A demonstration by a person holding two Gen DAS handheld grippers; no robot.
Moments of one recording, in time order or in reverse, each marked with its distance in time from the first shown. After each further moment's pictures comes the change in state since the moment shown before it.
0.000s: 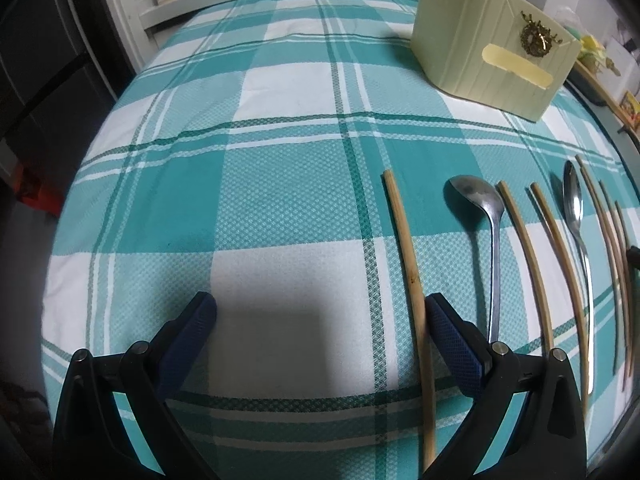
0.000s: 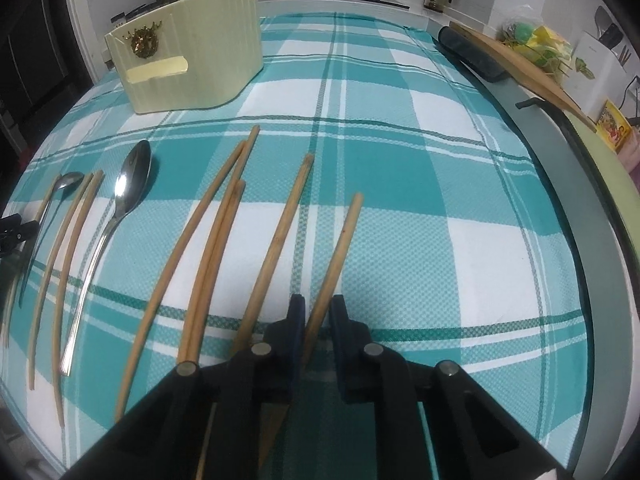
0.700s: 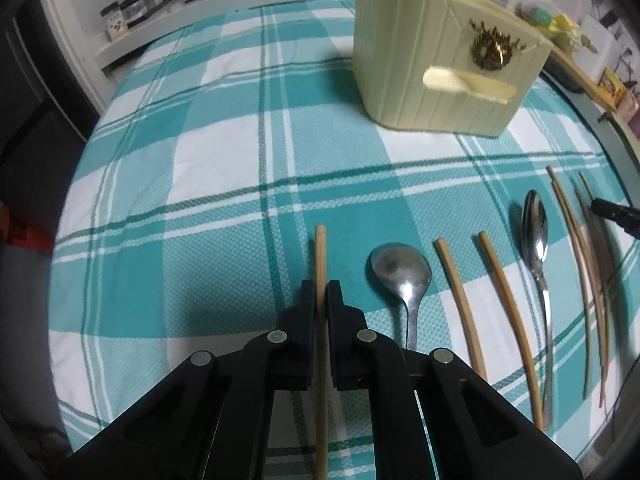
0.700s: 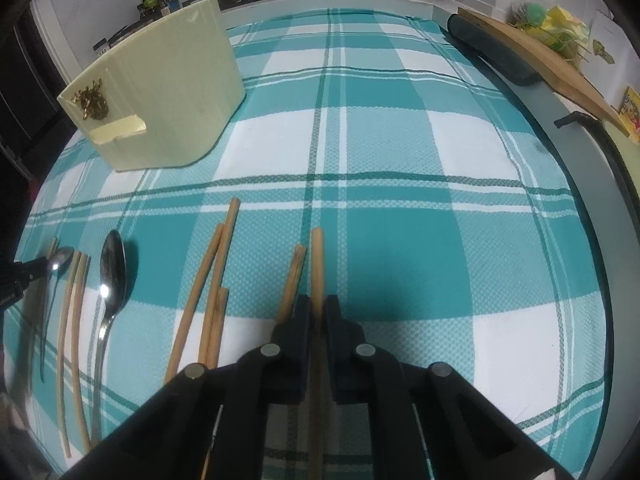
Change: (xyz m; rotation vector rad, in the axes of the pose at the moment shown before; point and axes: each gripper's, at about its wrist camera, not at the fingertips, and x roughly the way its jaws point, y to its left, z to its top) left arm -0.020 -0.043 0.044 0.097 -0.037 -0.048; right arm 0.035 -0.016 0.065 0.097 0.007 0.103
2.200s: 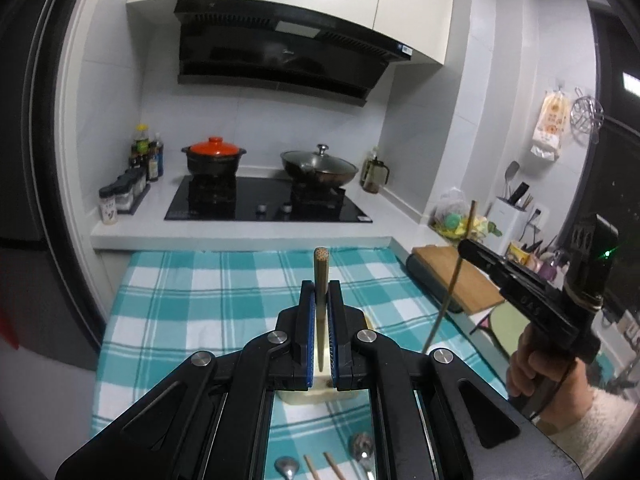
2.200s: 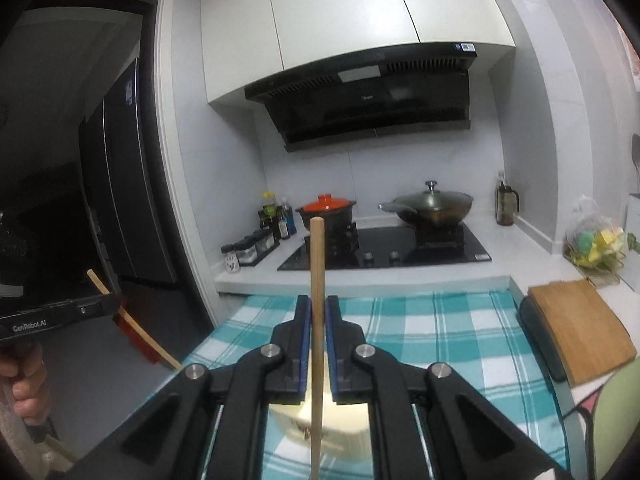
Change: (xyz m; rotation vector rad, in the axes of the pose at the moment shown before) left arm -0.253 0.000 0.143 -0.036 -0.612 -0.246; right arm -0.242 0.110 0.131 -0.151 -0.787 0.271
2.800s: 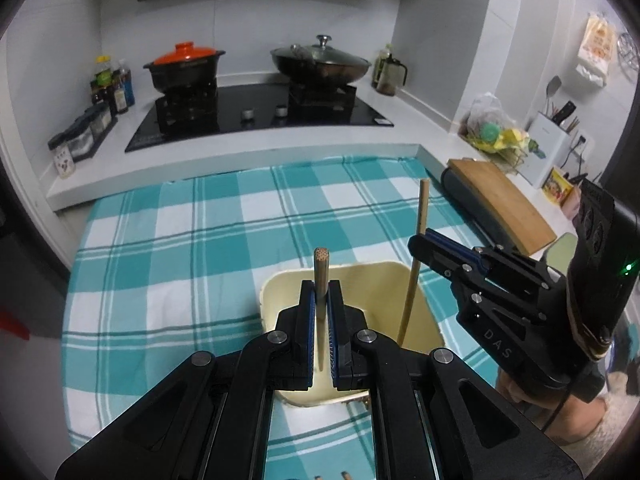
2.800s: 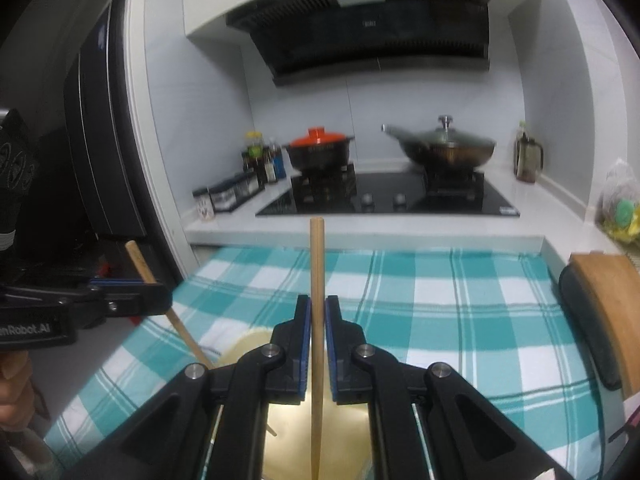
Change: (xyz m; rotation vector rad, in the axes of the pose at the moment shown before) left arm 0.197 0.003 -0.041 0.044 0.359 0.043; right arm 0.159 -0.037 -0.067 -0.005 0.217 0.000
